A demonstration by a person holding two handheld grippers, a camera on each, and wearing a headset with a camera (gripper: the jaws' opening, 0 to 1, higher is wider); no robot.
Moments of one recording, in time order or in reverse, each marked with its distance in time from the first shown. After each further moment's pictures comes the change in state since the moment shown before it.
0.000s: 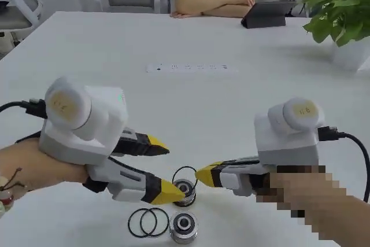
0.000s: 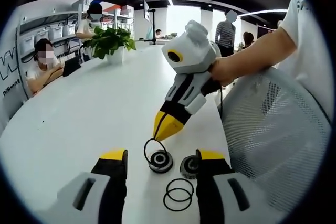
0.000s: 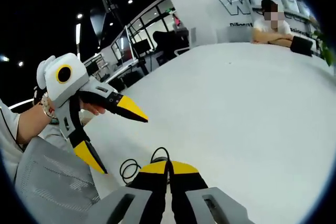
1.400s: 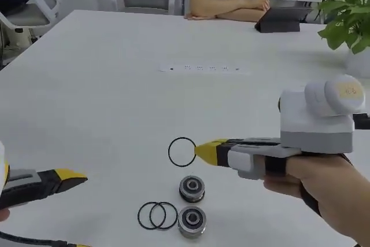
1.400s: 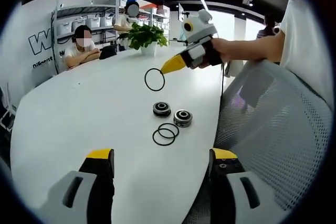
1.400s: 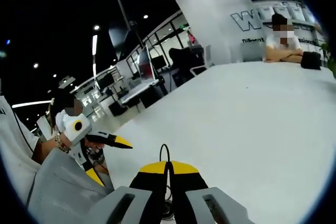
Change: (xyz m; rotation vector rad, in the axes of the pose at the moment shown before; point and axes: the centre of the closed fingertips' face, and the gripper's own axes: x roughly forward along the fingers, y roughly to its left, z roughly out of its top) left arm -0.090 -0.039 -0.086 -0.207 -0.023 0.257; right arm -0.016 0.056 0.041 -0.041 -0.128 0.127
